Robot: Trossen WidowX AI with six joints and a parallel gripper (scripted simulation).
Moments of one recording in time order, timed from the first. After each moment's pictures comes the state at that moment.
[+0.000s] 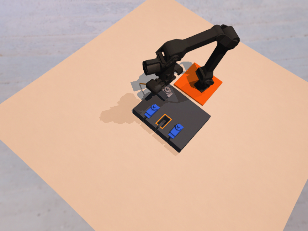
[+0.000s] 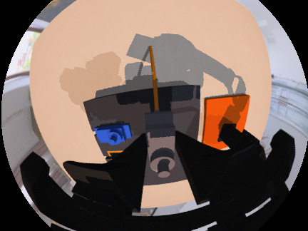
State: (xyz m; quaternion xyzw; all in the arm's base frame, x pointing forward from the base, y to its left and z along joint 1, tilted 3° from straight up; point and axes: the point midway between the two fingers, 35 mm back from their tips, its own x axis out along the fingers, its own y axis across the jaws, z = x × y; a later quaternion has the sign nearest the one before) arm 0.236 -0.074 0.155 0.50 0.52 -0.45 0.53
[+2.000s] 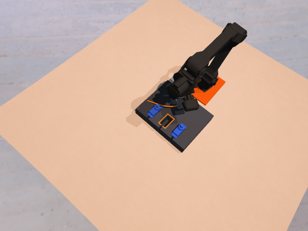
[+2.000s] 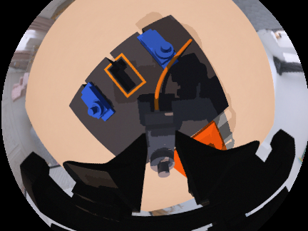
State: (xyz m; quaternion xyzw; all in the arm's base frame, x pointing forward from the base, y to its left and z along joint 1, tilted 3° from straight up) arm 0.221 0.027 0.159 0.17 0.67 -0.14 0.71
